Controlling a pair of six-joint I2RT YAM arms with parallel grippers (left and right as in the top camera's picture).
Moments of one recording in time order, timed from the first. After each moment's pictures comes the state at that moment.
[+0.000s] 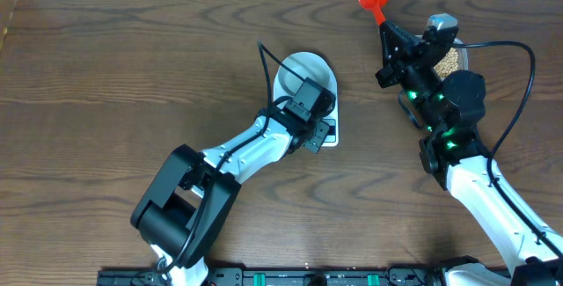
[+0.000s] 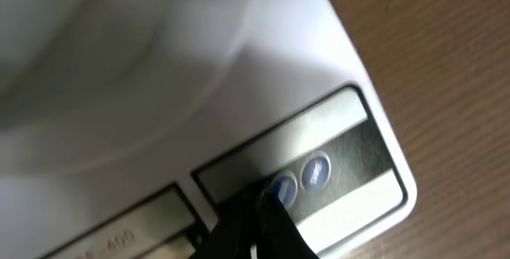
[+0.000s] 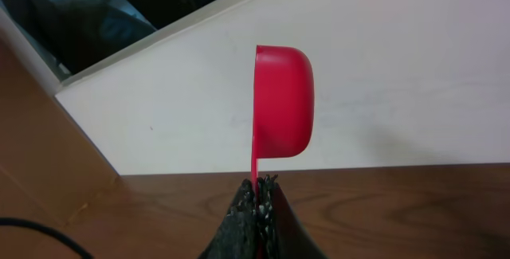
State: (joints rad) left arm -0.65 1.88 1.11 -0.35 0.03 -0.11; right arm 0.23 1.36 0.74 0.67 -0.22 0.42
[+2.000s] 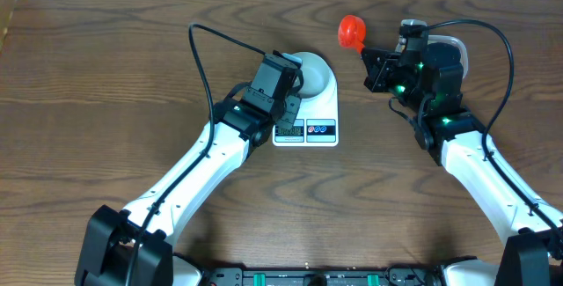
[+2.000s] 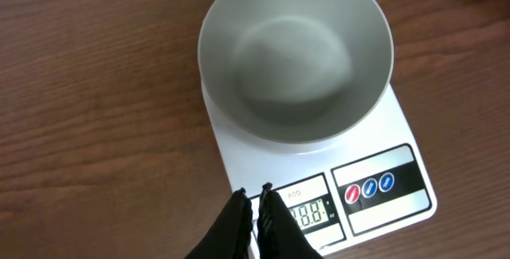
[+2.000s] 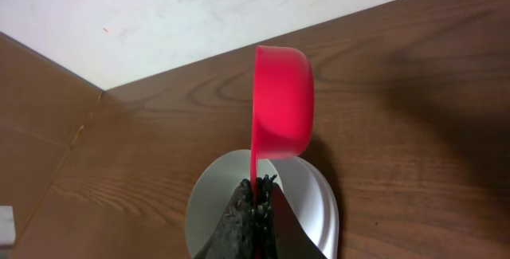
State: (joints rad) left arm -0.53 1.56 1.12 -0.48 -0.11 -0.12; right arm 0.22 1.48 0.89 0.19 -0.32 0.51
